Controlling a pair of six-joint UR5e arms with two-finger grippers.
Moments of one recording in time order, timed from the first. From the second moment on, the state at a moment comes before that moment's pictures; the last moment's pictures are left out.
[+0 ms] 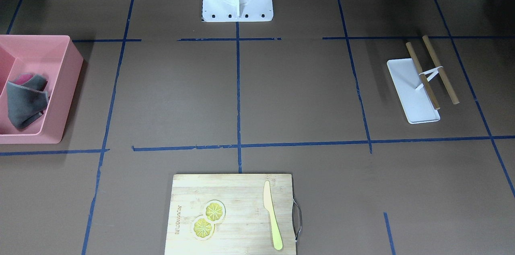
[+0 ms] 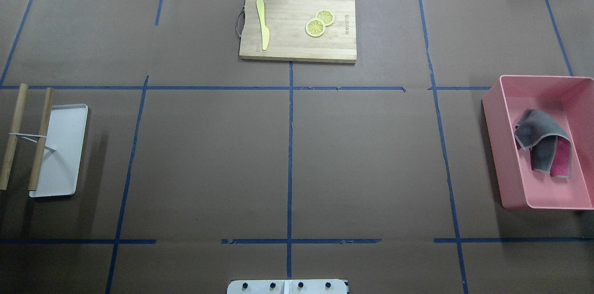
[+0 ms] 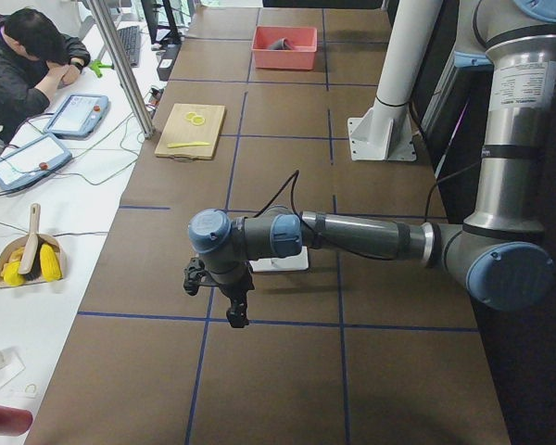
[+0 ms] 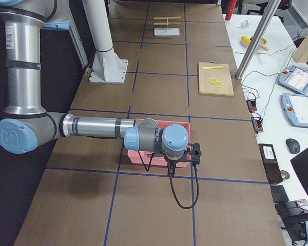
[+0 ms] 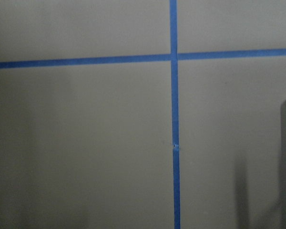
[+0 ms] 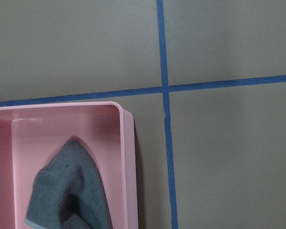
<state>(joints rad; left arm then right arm) -1.54 -1.55 -1.62 -1.43 -2.34 0.12 1.62 -1.63 1.64 -1.57 2.49 0.05</state>
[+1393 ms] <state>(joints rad) -1.57 -1.52 -1.59 -1.50 -2.36 0.10 1.62 -1.62 1.63 -1.57 2.45 0.05</state>
